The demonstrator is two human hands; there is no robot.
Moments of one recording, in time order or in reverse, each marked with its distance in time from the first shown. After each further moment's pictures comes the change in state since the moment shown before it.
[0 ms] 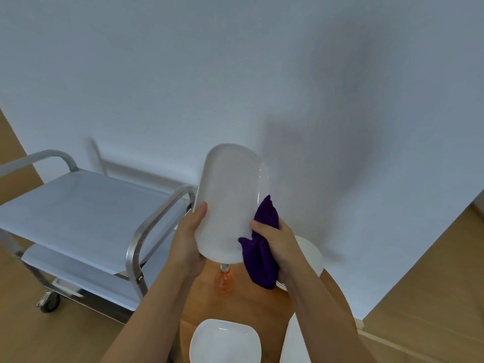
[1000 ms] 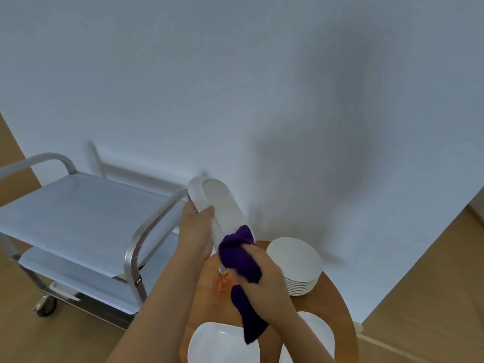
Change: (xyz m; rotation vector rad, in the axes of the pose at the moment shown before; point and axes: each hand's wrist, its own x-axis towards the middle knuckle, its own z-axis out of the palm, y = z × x) left_hand 0.034 -0.005 0.011 0.266 0.406 -0.036; right_hand -0.017 0.069 -0.013 -0.759 0.019 -0.675
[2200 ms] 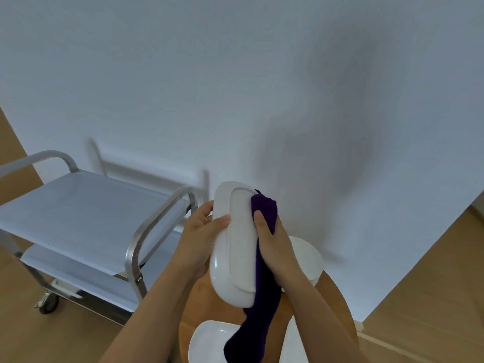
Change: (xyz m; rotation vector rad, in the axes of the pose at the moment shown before) left_hand -0.036 0.005 -0.016 0.023 -0.470 0.109; right_hand 0.053 -0.018 -0.020 0.280 -0.017 0.466
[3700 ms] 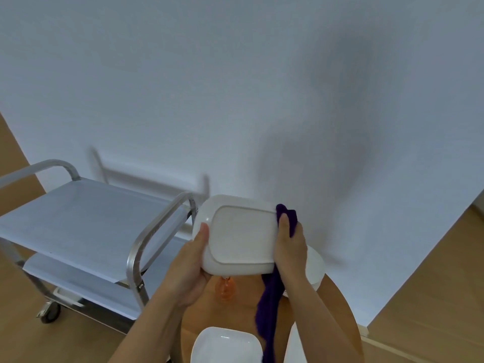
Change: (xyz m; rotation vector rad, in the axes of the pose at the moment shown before) left_hand -0.017 -0.018 -0.015 -0.177 0.022 -0.146; right_hand 0.018 0.019 -0.009 0.041 0.395 0.047
